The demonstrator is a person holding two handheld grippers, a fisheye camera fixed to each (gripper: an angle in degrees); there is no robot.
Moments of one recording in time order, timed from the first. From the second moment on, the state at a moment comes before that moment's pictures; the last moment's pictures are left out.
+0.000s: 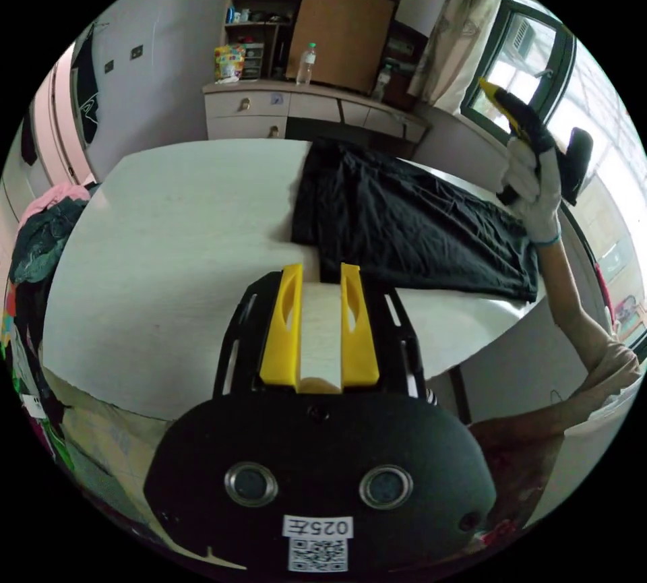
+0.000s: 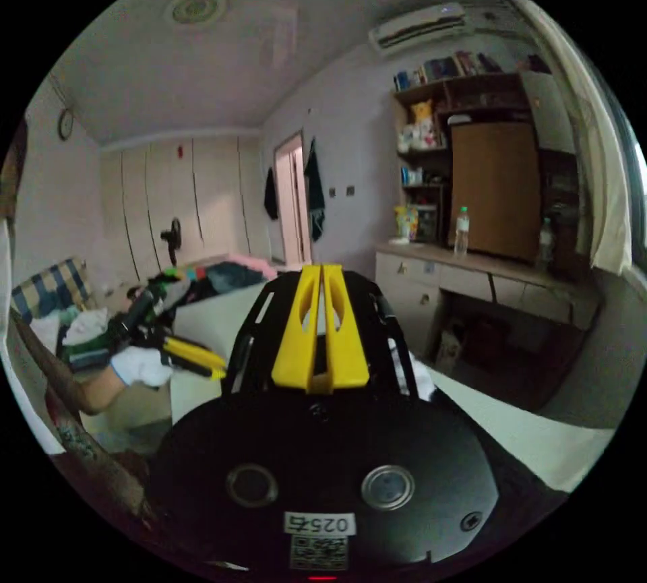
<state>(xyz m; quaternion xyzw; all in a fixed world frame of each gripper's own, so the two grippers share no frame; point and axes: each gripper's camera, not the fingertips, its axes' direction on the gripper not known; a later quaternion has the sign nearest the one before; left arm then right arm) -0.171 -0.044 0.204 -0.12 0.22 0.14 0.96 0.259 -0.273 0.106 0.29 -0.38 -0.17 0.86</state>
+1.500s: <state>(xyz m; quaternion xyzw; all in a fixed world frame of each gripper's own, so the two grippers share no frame) -0.198 -0.059 0.277 -0.14 0.31 0.15 0.93 0.001 -0.378 0.306 -0.11 -0.26 -0.45 0.85</state>
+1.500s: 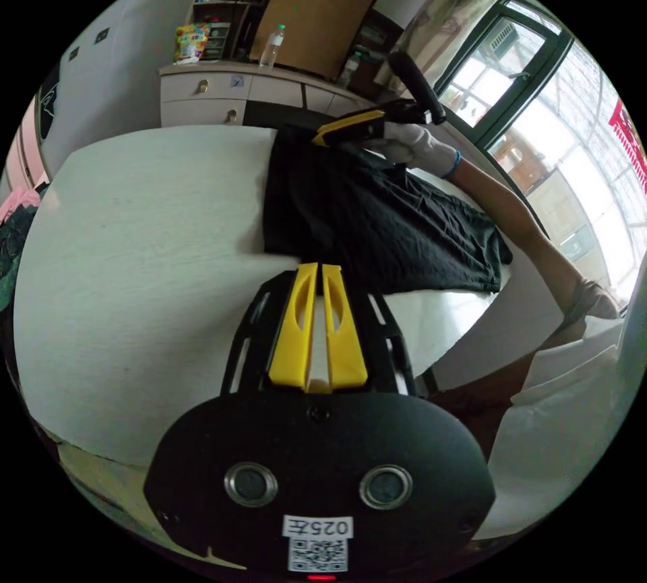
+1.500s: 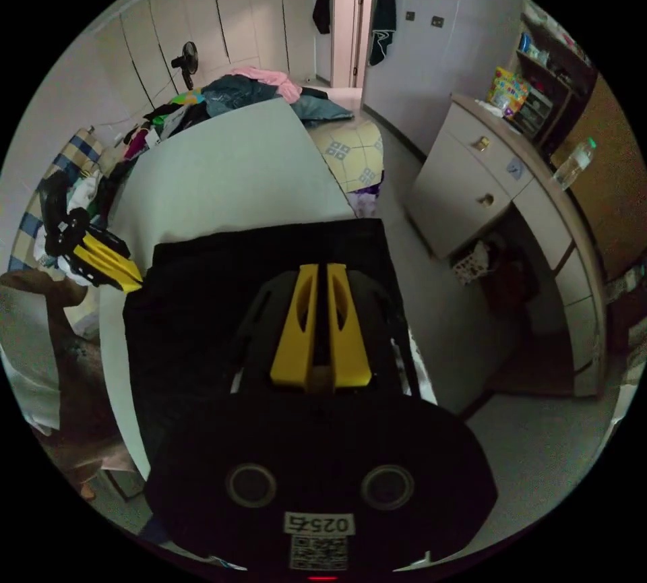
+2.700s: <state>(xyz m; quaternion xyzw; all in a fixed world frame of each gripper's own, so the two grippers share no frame) -0.252 -0.139 0.357 -0.21 0.34 0.08 0.91 0.021 -0.413 0.315 -0.23 -0.18 -0.37 0.88</state>
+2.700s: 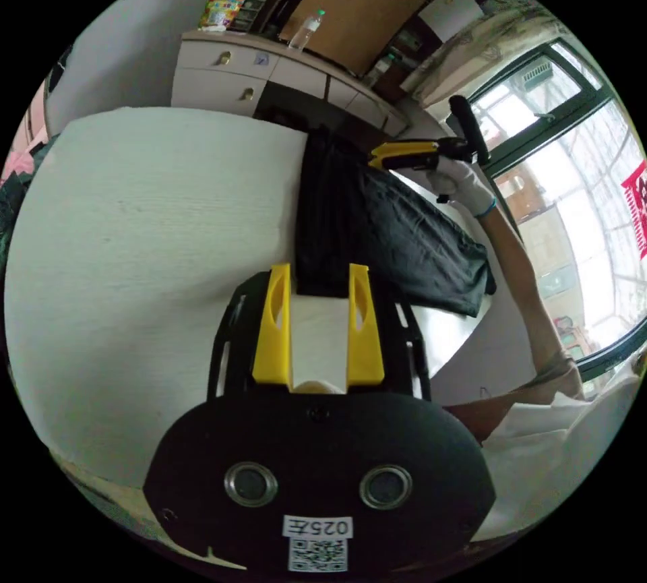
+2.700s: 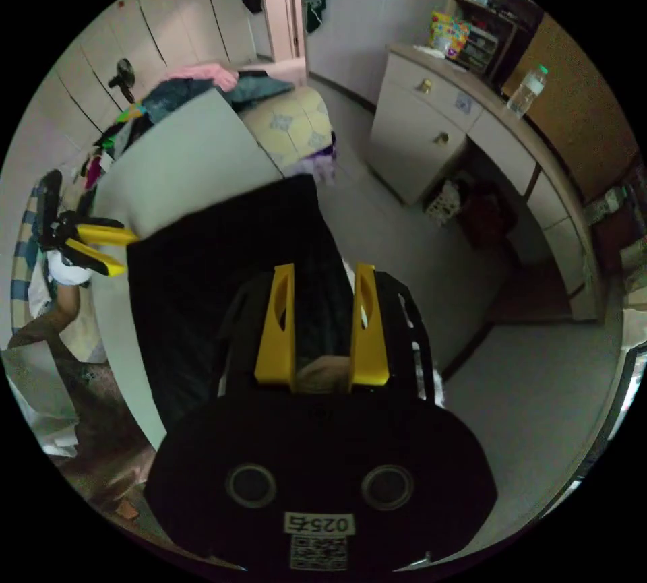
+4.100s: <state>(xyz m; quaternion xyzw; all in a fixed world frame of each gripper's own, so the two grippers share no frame) -0.032 -0.070 0.185 -0.01 0.44 0.43 0.78 0.502 -0.119 0.032 0.04 -0.13 -0.03 0.99</state>
